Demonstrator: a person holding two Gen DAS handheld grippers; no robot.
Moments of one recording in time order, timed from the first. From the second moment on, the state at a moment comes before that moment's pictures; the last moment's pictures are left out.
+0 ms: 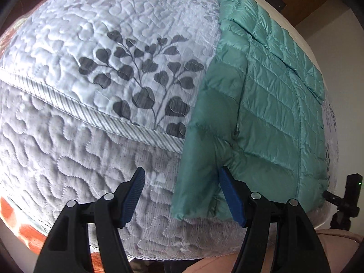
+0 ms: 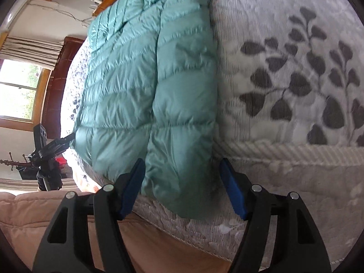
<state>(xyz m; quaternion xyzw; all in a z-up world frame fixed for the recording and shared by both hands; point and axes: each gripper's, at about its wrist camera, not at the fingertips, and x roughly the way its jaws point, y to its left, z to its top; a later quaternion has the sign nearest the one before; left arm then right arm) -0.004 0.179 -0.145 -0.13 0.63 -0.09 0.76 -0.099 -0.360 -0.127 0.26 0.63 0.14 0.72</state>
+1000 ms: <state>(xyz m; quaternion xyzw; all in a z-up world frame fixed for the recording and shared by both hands) 0.056 0.149 -0.020 -0.20 0.49 -0.24 0.81 -0.059 -0.383 -0.005 0.26 0.48 0.21 0.81</state>
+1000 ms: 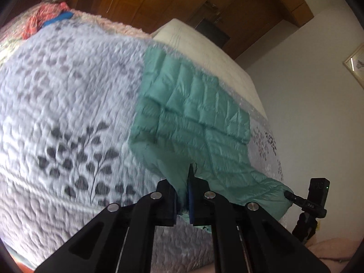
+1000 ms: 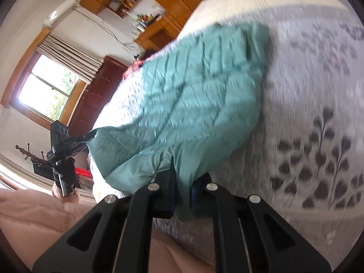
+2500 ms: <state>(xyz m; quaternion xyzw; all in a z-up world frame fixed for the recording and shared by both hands) 0.426 0.062 -0.106 -0.18 0.52 -0.16 0.82 0.322 -0.468 -0.086 0.33 0.53 0.12 0.78</state>
